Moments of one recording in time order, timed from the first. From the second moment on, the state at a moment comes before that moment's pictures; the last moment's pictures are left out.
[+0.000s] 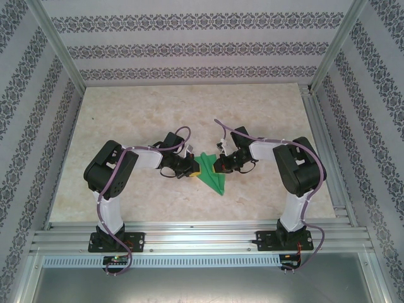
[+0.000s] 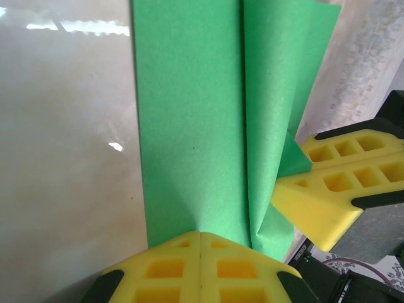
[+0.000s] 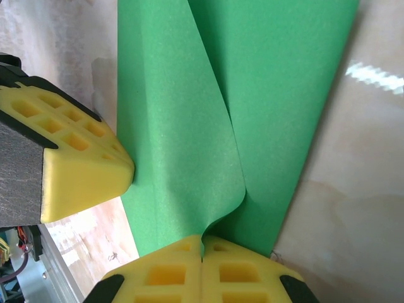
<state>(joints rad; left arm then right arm) -0.53 1.92 0.94 -0.06 0.72 -0.88 0.40 1.87 0.96 -0.36 -0.74 0.21</state>
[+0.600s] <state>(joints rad) -0.53 1.92 0.94 -0.06 0.72 -0.88 0.41 1.75 0.96 -0.41 -0.69 0.21</state>
